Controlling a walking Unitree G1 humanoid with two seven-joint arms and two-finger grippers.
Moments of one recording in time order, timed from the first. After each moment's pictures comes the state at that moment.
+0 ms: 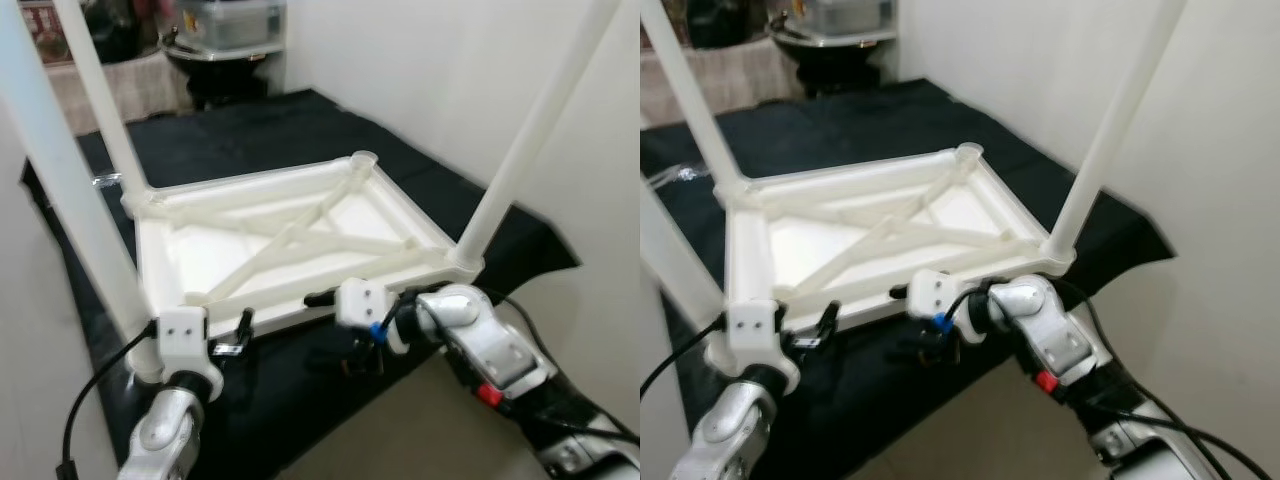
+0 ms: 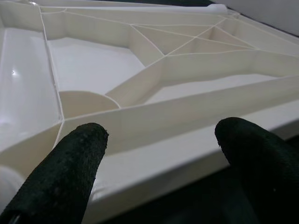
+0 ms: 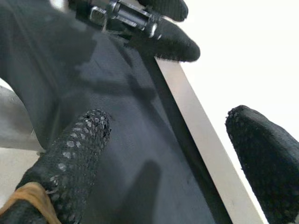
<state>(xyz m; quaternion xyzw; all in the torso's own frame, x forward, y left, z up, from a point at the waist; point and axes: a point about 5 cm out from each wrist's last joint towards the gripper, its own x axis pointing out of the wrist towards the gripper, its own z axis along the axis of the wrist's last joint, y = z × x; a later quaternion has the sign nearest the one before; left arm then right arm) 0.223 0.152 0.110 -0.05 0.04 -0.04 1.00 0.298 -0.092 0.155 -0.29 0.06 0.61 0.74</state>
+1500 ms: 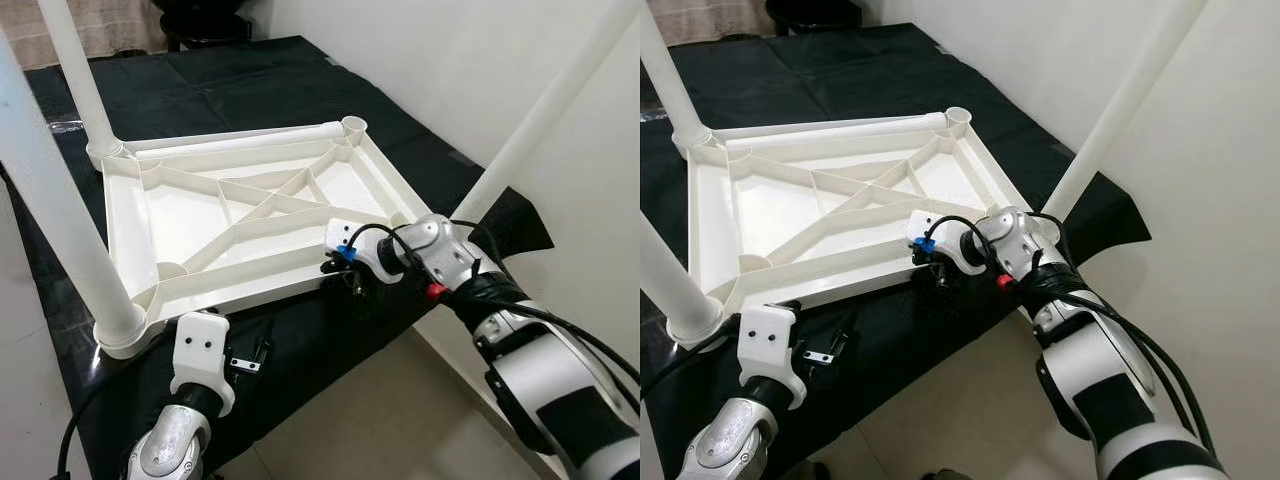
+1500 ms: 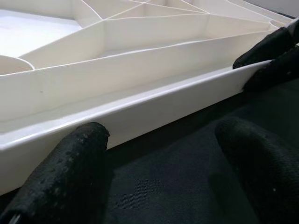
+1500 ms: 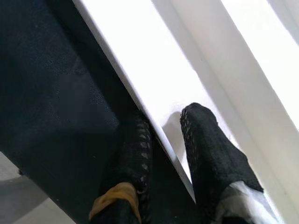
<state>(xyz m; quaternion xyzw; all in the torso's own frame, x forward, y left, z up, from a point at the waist) 0.203 0.130 0.123 -0.01 0.03 -0.06 1.00 0.376 -0.111 0.164 -0.34 0.25 0.52 0.74</state>
